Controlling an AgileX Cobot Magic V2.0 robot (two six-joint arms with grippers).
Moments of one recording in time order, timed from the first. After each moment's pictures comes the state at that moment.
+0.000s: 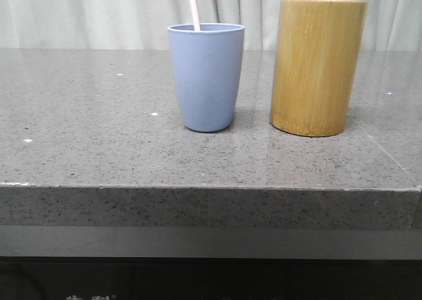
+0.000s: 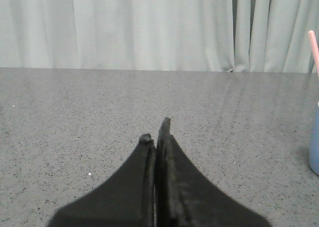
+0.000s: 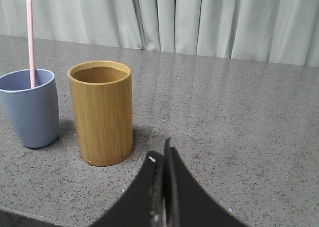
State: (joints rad) left arm -0.08 0.00 -0.37 -0.04 0.47 0.02; right arm -0.05 0.05 -0.38 0.45 0.53 -0.38
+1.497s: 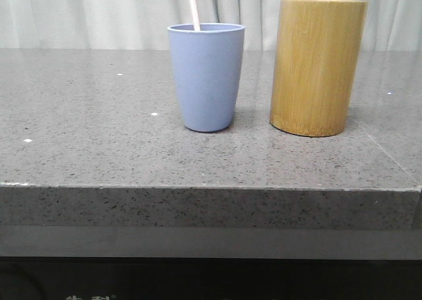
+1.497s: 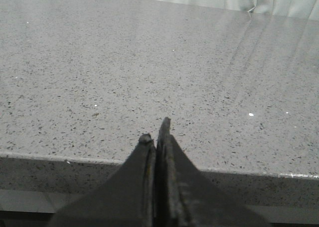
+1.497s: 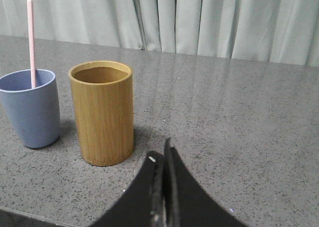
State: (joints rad) left arm -0.07 -0.01 0.00 -0.12 0.25 0.02; right arm -0.05 0.05 -0.38 0.45 0.53 -0.38
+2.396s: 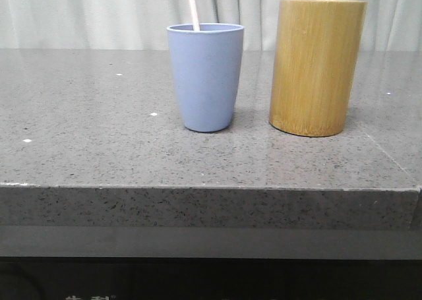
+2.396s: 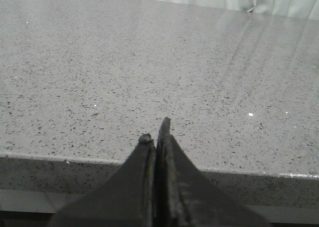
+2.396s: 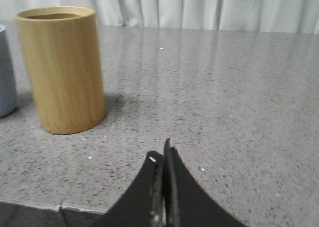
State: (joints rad) left arm -0.07 -0.01 0.00 -0.12 0.25 0.02; right arm 0.10 0.03 -0.03 0.10 0.16 -0.02
